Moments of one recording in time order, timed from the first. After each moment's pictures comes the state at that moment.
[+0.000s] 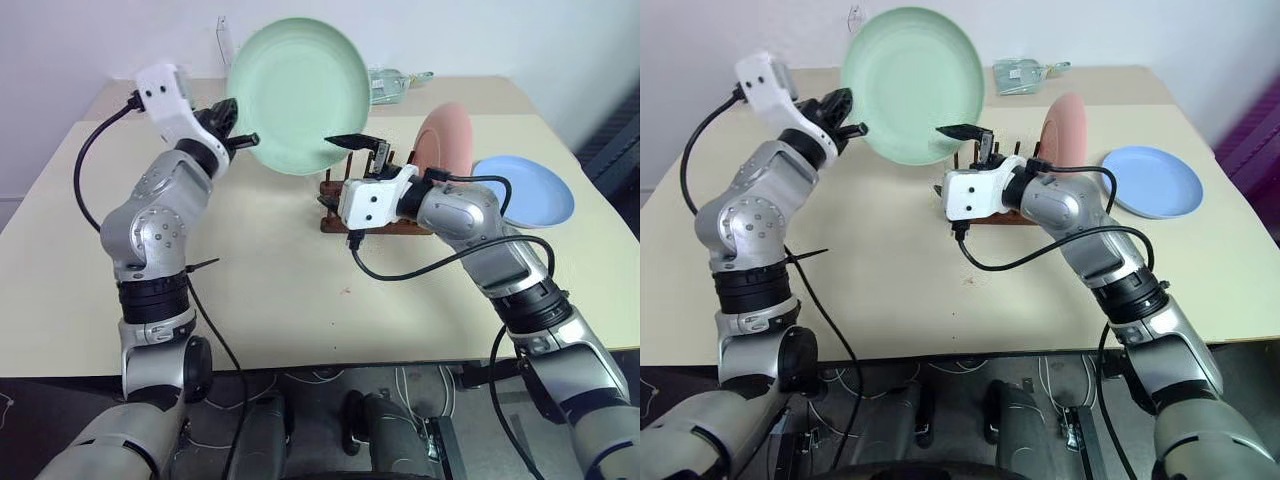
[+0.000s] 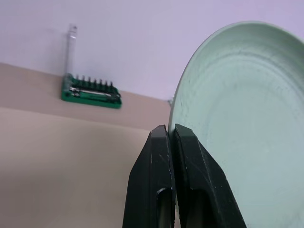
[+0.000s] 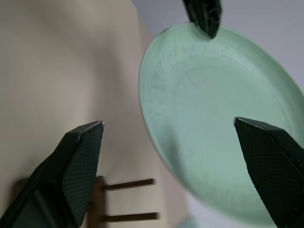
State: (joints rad) left arm -0.85 0.23 0.28 -0.11 -0.60 0.82 0.08; right arm -0.81 -0.57 0.38 0.05 -0.40 -0.20 0.54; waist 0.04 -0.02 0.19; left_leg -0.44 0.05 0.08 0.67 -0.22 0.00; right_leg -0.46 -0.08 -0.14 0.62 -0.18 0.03
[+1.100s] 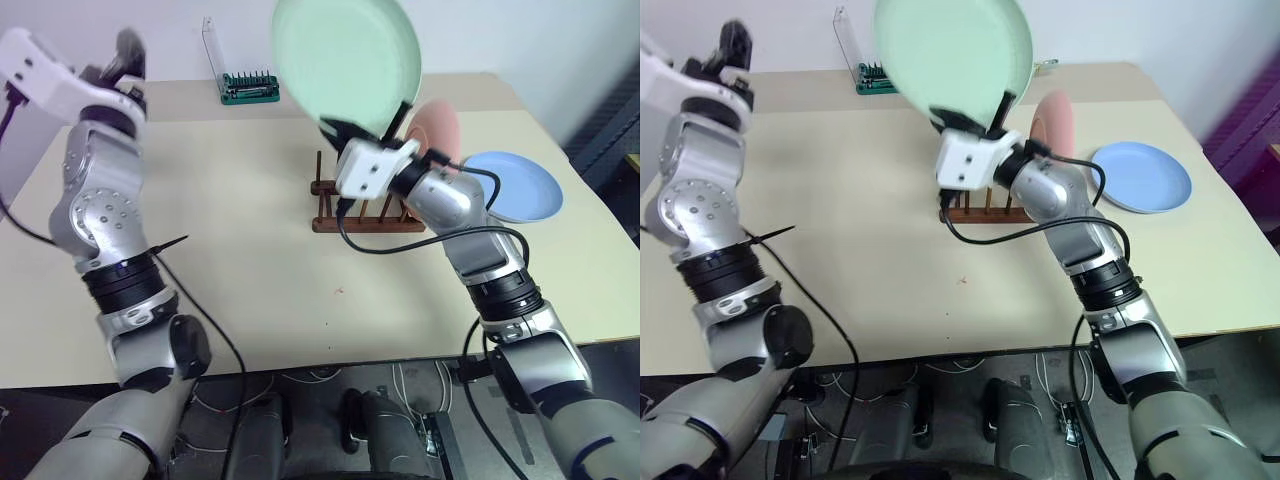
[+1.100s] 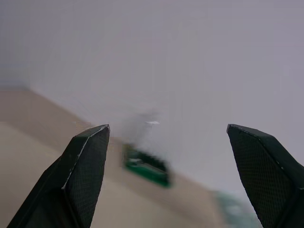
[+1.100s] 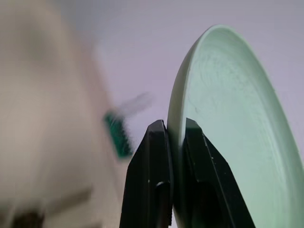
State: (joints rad) left arm -0.81 0.36 0.46 0.02 -0.52 0.54 0.11; right arm -0.84 -0.33 0.15 -0.01 -0.10 -0.06 0.48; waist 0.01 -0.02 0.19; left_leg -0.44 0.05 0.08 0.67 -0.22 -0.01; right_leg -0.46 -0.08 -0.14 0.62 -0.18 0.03
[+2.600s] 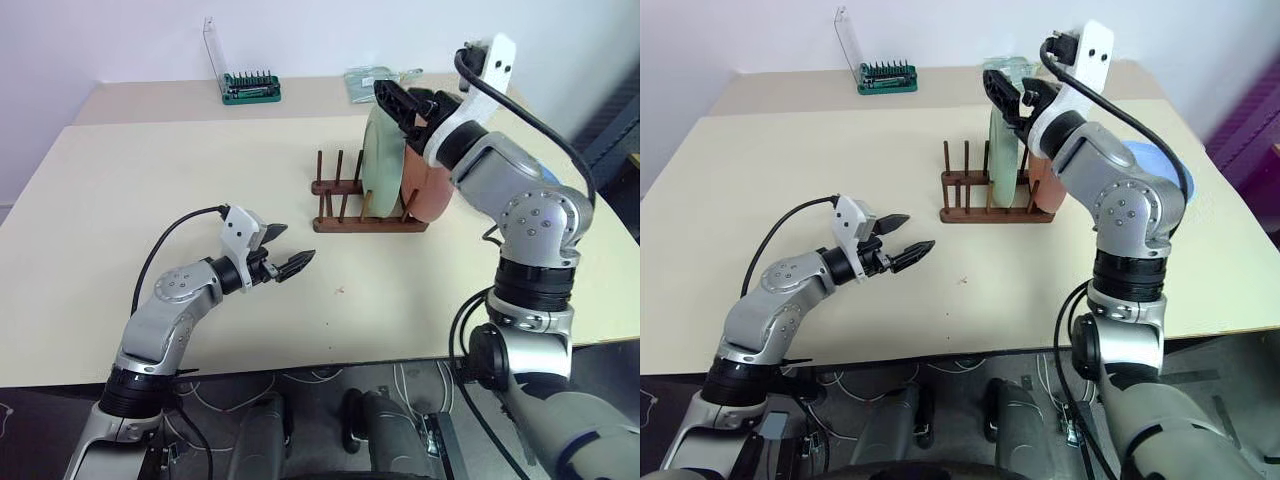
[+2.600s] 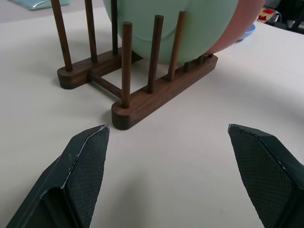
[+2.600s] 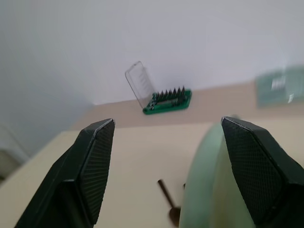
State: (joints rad) left arm -0.31 0.44 -0.07 -0.22 -0.42 0.49 -0.63; right arm -0.91 -0.39 -0.15 -0.14 0.72 0.82 0.10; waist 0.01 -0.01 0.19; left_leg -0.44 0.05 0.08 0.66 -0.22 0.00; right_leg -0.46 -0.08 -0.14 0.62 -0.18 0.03
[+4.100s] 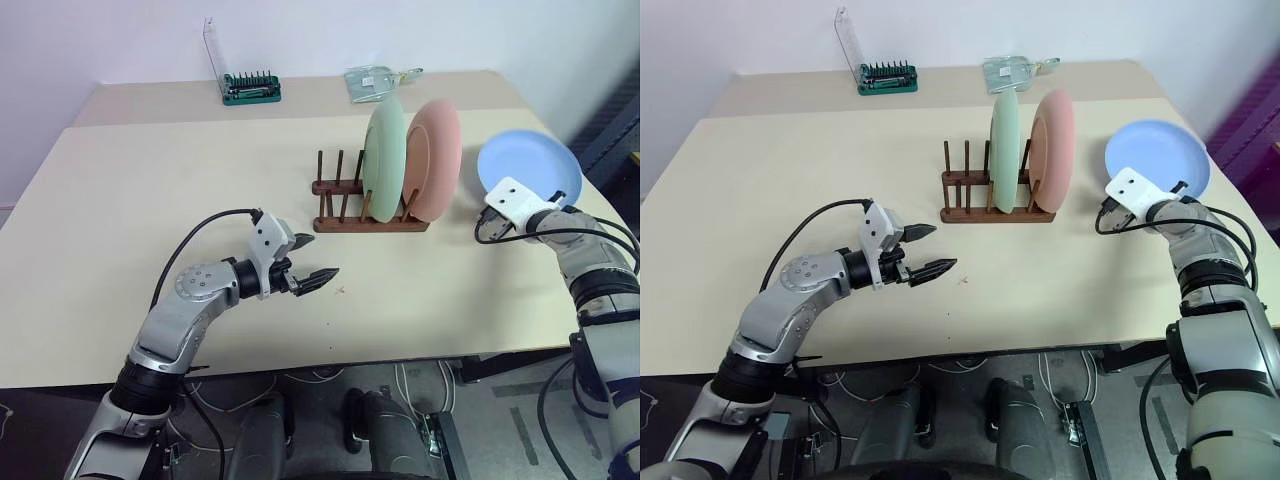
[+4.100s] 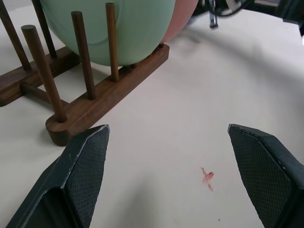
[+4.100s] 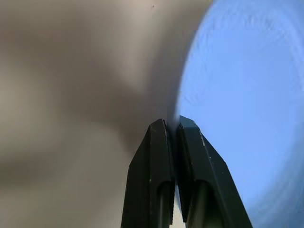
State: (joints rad) left arm -0.35 0.45 -0.17 -0.25 -0.37 0.51 -0.71; right arm -0.89 -0.80 0.17 0.99 -0.26 -0.17 0.38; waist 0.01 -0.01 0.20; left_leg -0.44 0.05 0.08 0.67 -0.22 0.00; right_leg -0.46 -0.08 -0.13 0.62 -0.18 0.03
